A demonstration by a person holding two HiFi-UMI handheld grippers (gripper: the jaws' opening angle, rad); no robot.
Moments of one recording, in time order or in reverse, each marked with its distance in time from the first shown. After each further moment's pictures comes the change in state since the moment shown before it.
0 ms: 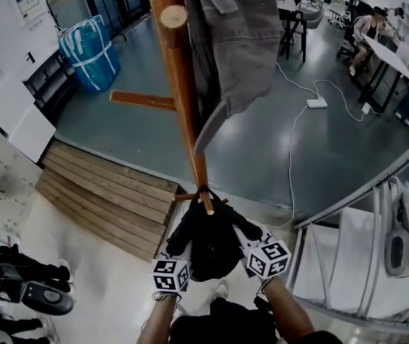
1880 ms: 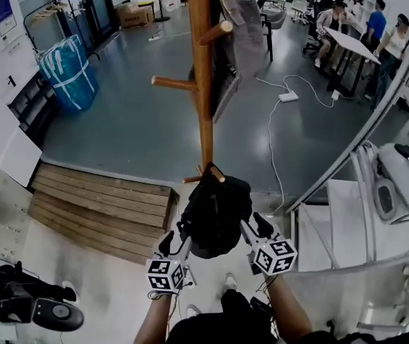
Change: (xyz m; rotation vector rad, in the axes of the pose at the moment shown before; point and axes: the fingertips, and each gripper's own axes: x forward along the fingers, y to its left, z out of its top) left arm -0.104 0.028 0.001 0.082 -0.072 -0.152; right arm -0.084 0.071 -0.011 0.037 -0.097 -0.294
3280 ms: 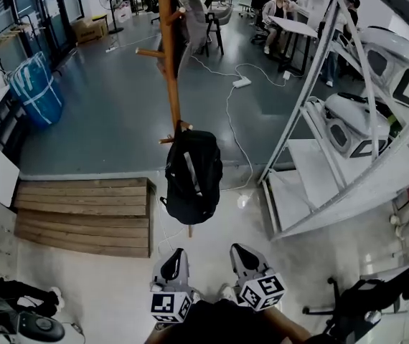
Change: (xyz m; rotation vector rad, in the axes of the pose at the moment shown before) left arm -0.255 -0.130 -0.012 0.098 -0.220 -0.180; right arm -0.256 0.194 -0.077 0.056 -0.121 -0.162
